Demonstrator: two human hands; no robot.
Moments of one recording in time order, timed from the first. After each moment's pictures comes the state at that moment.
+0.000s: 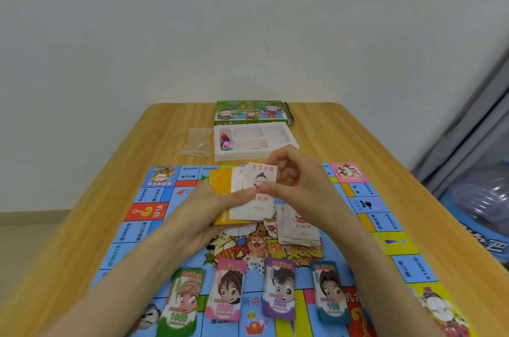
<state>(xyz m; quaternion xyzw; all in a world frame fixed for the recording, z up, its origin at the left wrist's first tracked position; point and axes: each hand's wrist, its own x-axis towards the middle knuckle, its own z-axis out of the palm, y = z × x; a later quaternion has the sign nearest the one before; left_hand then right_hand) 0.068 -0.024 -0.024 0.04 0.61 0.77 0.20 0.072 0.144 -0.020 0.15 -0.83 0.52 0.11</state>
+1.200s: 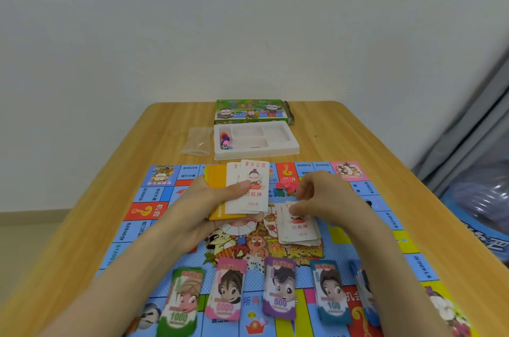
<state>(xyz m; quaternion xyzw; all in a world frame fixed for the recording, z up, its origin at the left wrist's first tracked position) 0.066 -0.027 -0.020 0.03 0.62 0.76 0.20 0.070 0.175 -0.026 -0.03 -0.95 0.30 -0.04</state>
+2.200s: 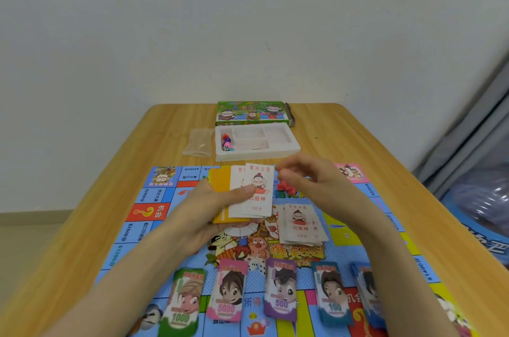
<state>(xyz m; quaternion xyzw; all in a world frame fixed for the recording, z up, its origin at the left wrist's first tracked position) 0.066 -0.026 -0.023 0.03 0.61 0.77 0.20 0.075 0.168 -0.010 0.11 -0.86 0.50 0.03</state>
